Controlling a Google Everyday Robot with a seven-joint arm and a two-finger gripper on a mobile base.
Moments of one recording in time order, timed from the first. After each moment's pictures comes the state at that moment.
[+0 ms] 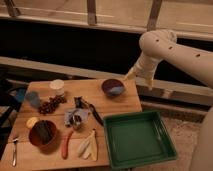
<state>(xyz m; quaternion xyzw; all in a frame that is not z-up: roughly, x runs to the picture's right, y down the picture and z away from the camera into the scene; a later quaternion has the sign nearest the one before) 0.179 -0.028 0.714 -0.19 0.20 0.80 0.53</state>
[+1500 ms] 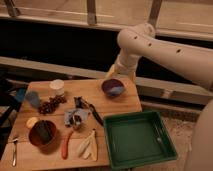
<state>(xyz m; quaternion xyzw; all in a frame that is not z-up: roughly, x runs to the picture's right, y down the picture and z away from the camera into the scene) 0.064 -0.049 0.695 -0.21 0.13 0.72 0.65</state>
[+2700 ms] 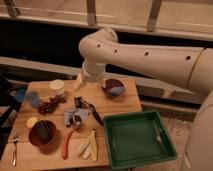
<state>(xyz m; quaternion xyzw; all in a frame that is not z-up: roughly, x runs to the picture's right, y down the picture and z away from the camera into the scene) -0.076 -0.004 0.667 -0.27 0.07 0.61 0.74</state>
